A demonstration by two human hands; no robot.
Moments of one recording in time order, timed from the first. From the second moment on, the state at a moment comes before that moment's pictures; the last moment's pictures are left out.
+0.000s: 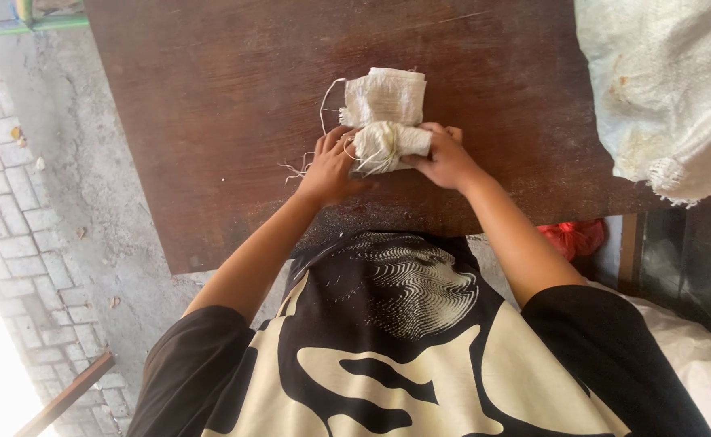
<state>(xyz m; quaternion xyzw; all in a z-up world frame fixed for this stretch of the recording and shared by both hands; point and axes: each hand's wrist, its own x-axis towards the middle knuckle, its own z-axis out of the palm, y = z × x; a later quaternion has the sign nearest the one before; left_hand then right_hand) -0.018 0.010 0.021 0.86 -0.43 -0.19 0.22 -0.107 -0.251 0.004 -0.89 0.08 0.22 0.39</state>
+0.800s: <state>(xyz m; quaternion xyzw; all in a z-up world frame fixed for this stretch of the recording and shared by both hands) 0.020 -0.042 -0.027 0.86 -0.08 -0.35 0.37 -0.070 -0.216 0.057 -0.98 0.05 0.04 0.17</state>
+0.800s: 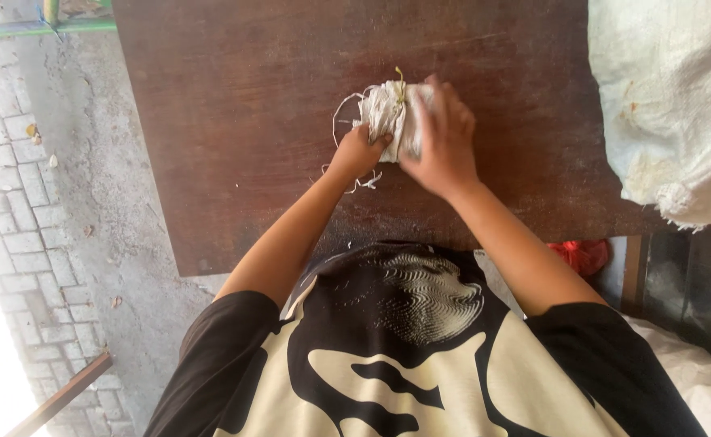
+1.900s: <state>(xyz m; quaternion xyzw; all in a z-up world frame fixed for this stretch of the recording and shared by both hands) -0.032 0.011 0.021 0.89 -0.41 -0.12 0.13 -0.044 -0.213 0.039 -0.92 -0.05 0.38 0.09</state>
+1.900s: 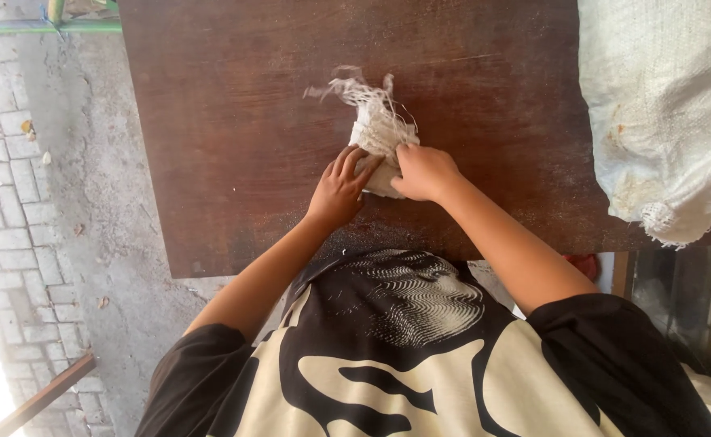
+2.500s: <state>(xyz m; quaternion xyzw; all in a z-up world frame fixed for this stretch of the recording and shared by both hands) -0.003 0.004 -0.034 0.88 -0.08 -0.33 0.35 -0.100 -0.198 0.066 -0.92 -0.12 0.34 0.14</state>
